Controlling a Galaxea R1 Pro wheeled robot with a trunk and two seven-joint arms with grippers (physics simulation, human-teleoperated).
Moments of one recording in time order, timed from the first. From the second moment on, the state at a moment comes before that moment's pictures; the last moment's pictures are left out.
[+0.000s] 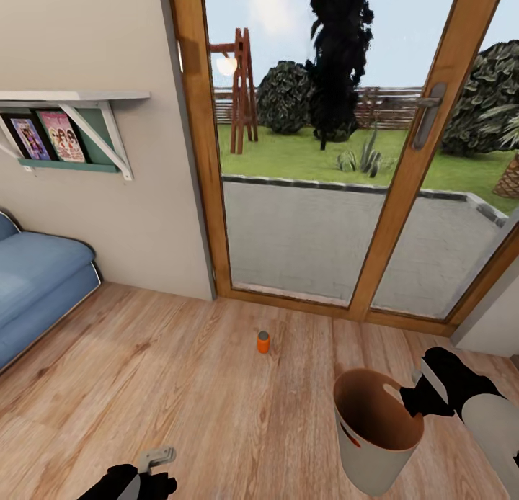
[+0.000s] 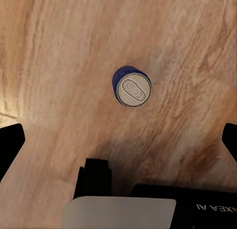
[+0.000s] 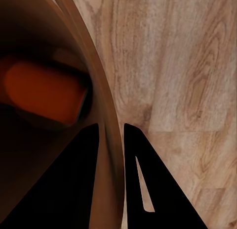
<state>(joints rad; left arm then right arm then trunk) -0.47 0.09 -0.11 -0.29 0.29 0.38 -0.03 -0.83 -0.34 0.11 -0.40 -0.11 1.05 0.14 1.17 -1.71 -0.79</state>
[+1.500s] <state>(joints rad) -0.47 0.08 -0.11 -0.29 0.29 0.36 -0.03 -0.84 -0.34 0.10 -0.44 -0.11 1.05 0.16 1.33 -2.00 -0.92</state>
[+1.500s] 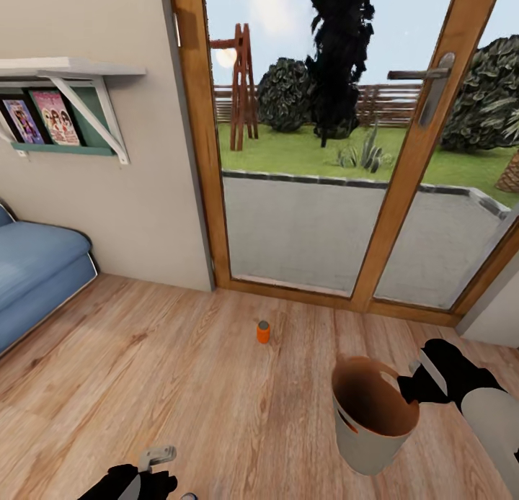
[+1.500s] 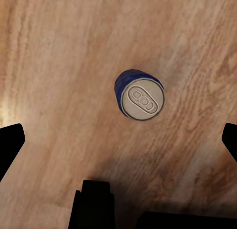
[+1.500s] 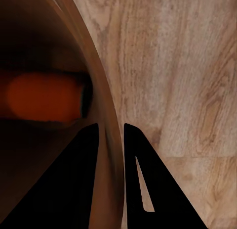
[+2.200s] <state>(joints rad) -0.47 0.08 -0.11 -0.29 0.29 0.36 -0.02 -0.99 -0.34 0.10 -0.40 -0.11 1.05 0.16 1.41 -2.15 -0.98</state>
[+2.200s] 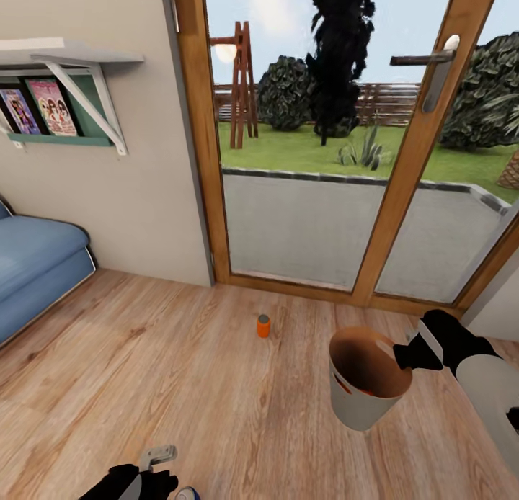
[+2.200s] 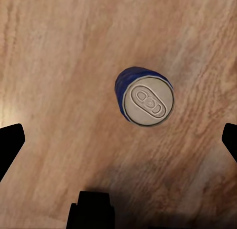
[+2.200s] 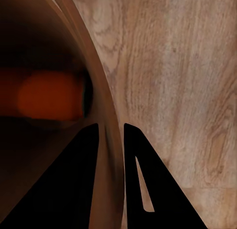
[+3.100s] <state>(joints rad) -0.47 0.08 -0.11 -0.29 0.29 0.36 -0.02 -0.99 -0.34 0.11 -0.40 -0.11 1.05 0.16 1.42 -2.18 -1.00</state>
